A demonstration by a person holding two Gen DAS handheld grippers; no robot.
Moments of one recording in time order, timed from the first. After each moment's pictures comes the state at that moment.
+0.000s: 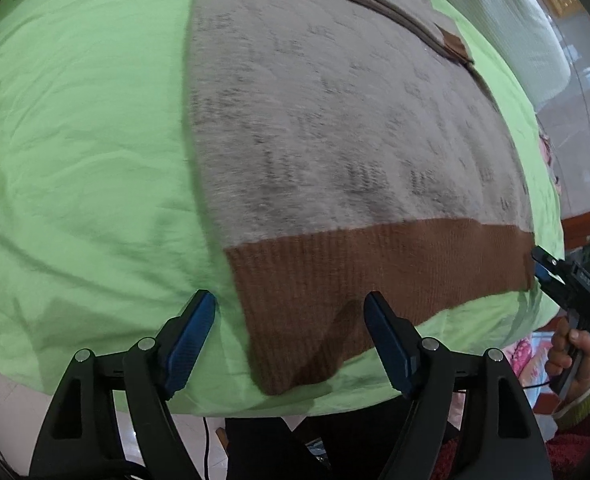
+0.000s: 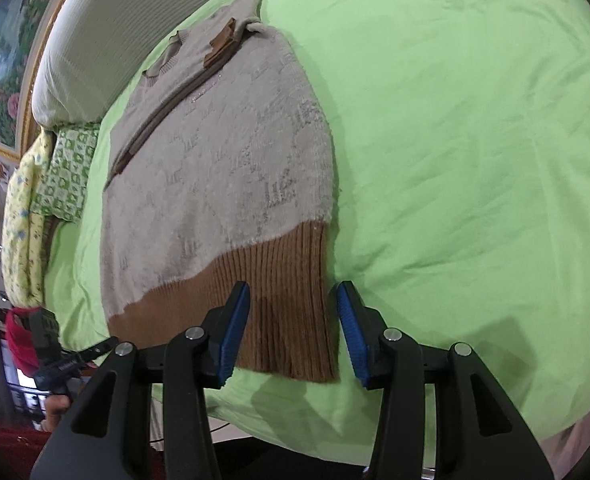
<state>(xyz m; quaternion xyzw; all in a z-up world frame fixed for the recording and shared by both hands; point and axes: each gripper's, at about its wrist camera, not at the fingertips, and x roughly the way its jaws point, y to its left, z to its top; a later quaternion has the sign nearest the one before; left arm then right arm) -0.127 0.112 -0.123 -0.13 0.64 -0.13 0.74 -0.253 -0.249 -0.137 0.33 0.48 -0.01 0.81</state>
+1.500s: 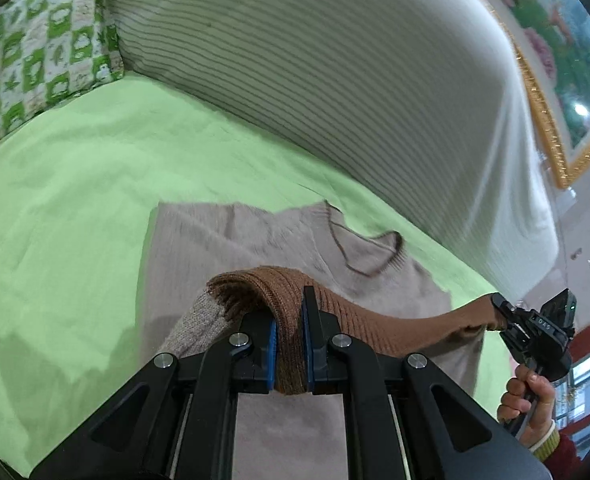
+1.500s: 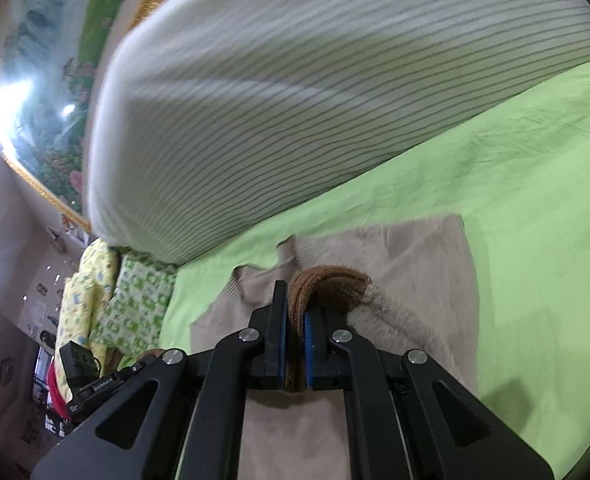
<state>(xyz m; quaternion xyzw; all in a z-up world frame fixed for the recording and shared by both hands) 0.255 0.142 -0.029 -0.24 0.44 -0.10 0.86 0.116 -0.316 -0.015 0.35 0.30 0.10 0.88</state>
